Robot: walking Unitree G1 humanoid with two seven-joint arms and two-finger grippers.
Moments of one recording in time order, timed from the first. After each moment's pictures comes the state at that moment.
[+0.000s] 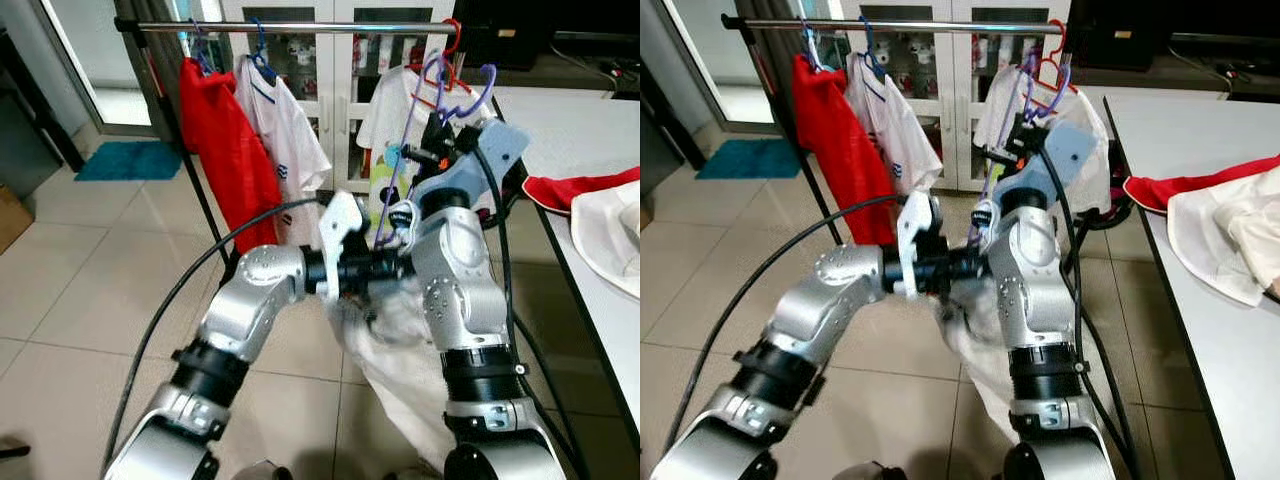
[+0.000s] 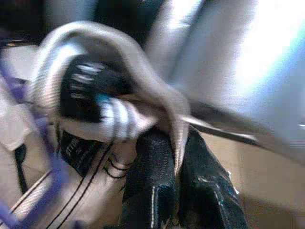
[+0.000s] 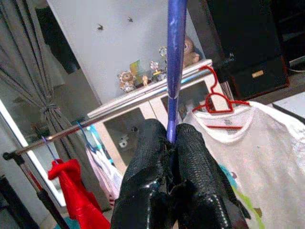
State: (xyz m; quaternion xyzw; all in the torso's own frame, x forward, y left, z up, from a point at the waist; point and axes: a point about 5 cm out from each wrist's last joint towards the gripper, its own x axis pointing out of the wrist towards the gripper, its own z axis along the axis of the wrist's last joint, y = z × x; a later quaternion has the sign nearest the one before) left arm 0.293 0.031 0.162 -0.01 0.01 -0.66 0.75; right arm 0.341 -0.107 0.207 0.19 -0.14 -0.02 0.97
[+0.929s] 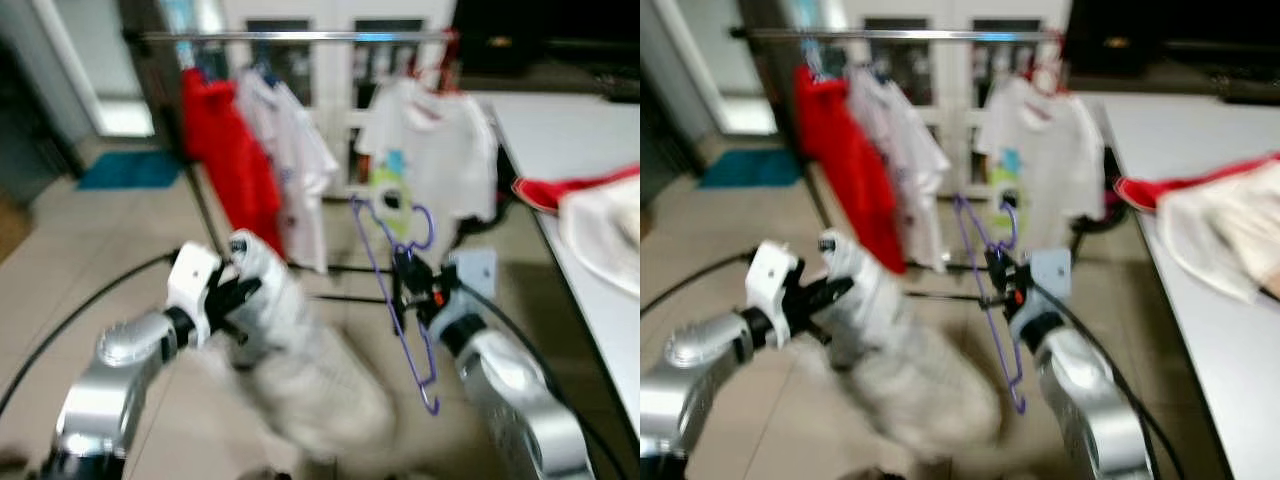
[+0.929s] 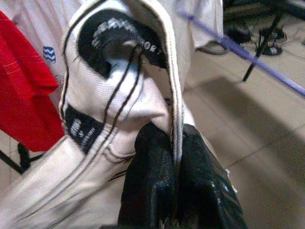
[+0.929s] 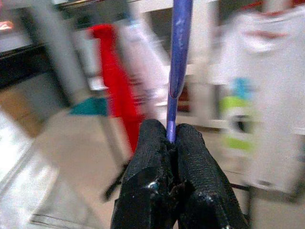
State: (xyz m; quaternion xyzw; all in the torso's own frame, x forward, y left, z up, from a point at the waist) left arm 0.258 0.184 0.106 0.03 0.15 -0.28 0.95; right arm 0.242 -0.135 0.118 0.06 0.05 0.15 0.99
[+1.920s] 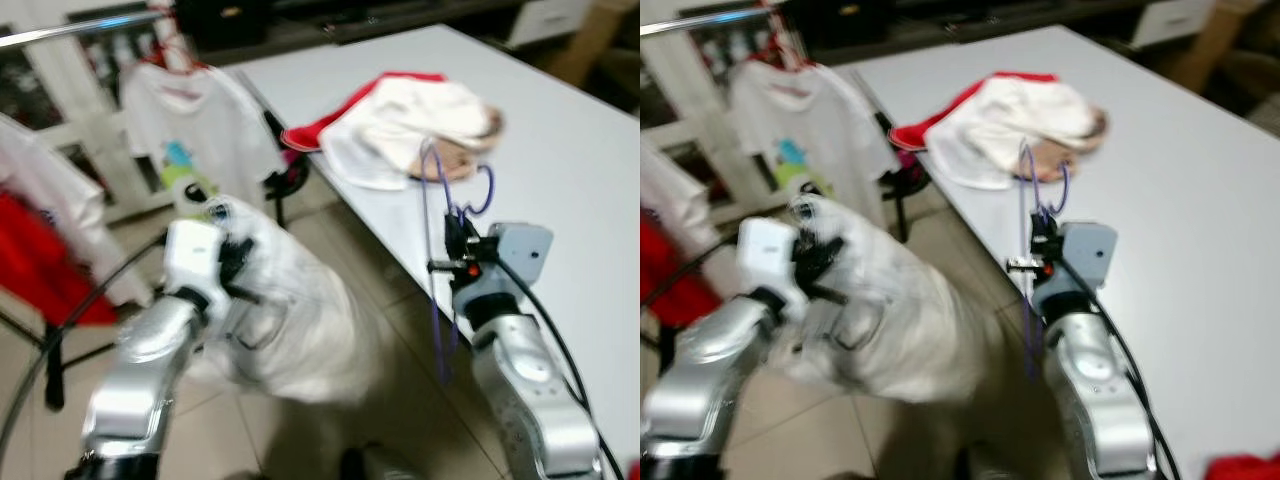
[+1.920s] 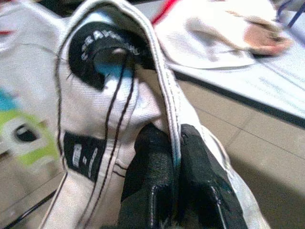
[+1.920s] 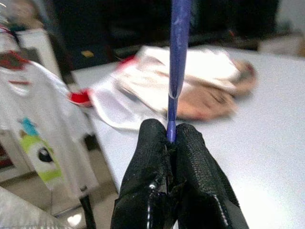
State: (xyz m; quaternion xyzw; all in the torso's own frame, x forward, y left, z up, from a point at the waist) left arm 0.271 0.156 0.138 0.04 0.06 -0.18 0.98; right arm 0.250 -0.147 0.152 0.06 -0.01 0.02 1.00
